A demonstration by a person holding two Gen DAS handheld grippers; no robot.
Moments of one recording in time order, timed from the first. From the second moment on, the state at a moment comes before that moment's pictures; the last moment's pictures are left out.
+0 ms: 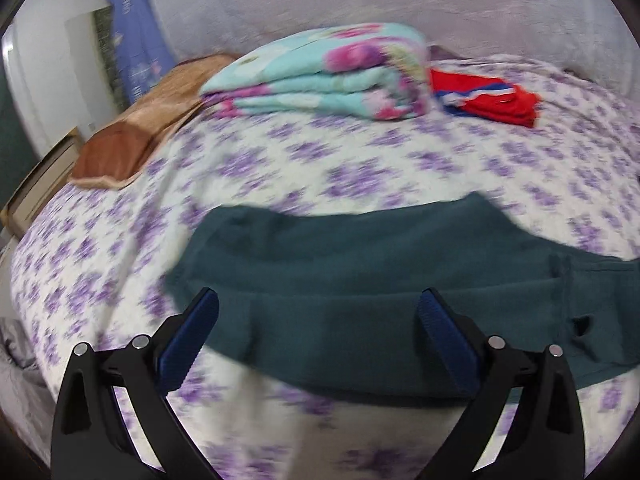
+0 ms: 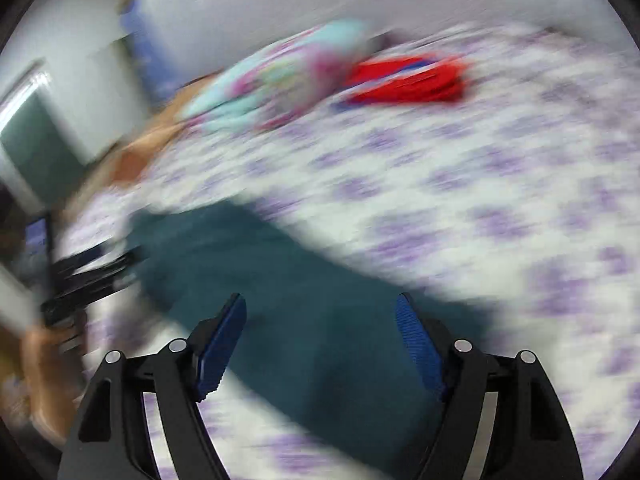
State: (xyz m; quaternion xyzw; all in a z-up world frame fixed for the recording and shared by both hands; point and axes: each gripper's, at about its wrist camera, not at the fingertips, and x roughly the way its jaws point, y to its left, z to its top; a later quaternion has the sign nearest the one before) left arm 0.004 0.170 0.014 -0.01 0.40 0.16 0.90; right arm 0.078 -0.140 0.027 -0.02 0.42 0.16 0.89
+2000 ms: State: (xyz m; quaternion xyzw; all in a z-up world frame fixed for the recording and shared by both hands) left arm 0.021 0.311 -0.042 -0.21 0.45 0.23 0.84; right arm 0.102 -0.215 -0.026 0.15 0.42 0.17 0.88
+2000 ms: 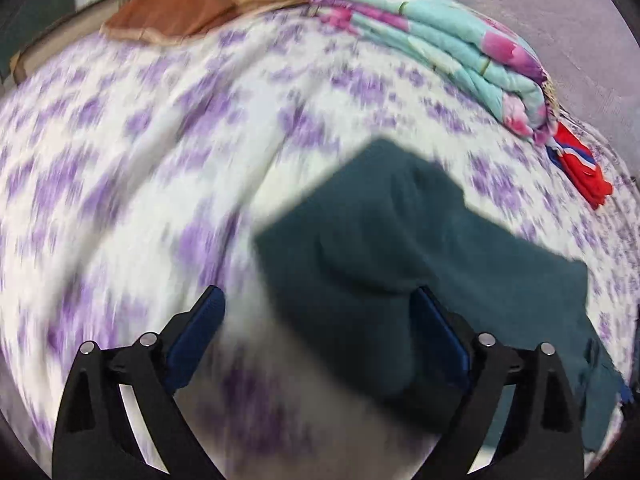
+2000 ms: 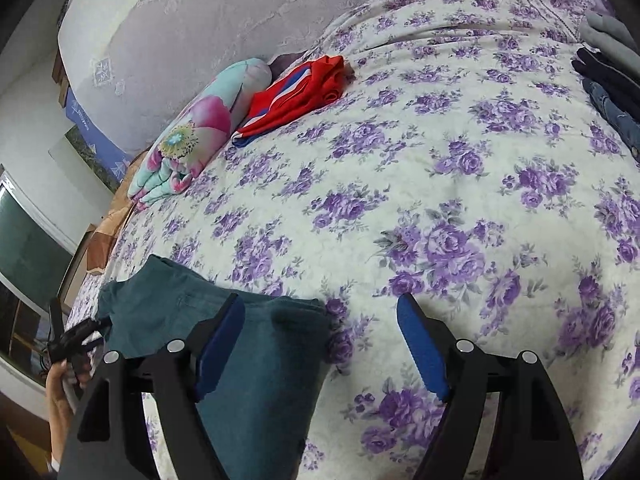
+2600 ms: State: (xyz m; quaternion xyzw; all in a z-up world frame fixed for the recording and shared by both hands) left arm 0.048 0.070 0.077 -0.10 0.40 -0.09 0.91; right arm 0.088 -0.206 -0.013 0.16 0.41 0.21 0.87
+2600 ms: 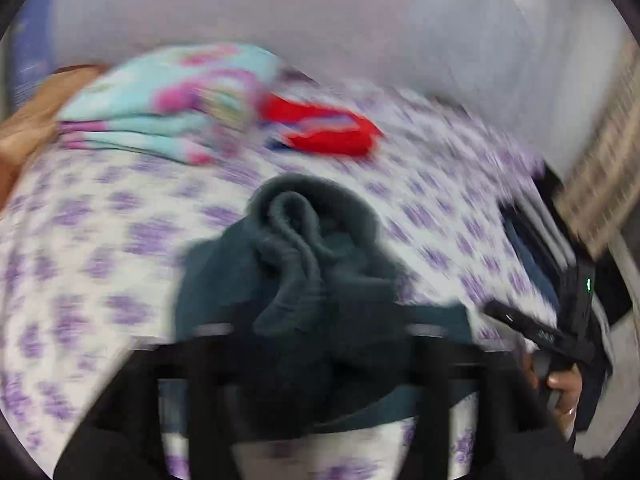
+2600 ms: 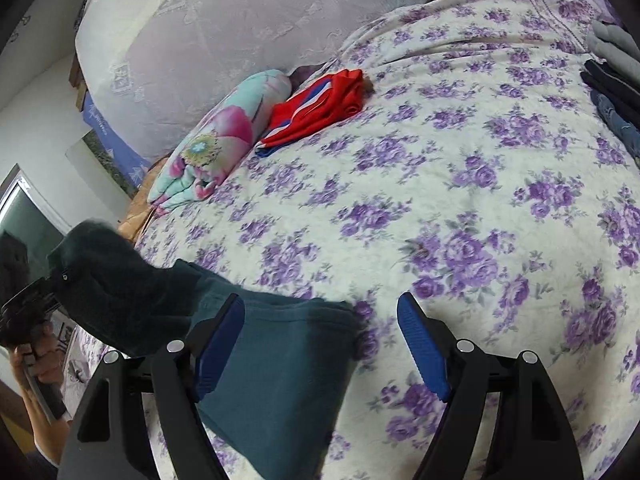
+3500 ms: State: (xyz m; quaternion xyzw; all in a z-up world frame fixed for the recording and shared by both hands) left arm 0.043 0.161 -0.048 -0.09 0.46 0.09 0.88; right arm 0.082 -0.090 0.011 0.03 0.43 0.25 0.87
